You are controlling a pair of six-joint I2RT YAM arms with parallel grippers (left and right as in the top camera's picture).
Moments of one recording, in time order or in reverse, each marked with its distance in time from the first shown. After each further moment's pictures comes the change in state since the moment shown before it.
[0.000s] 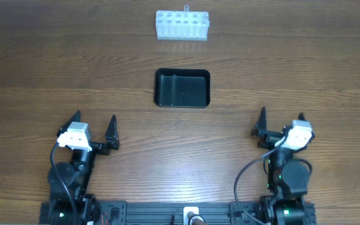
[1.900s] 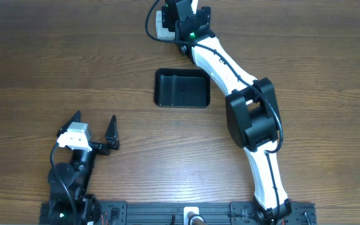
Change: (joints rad) left arm 0.000 -0.002 0.000 0.000 0.000 -0.003; right arm 0.393 2.206 1.921 -0.292 0.180 0.210
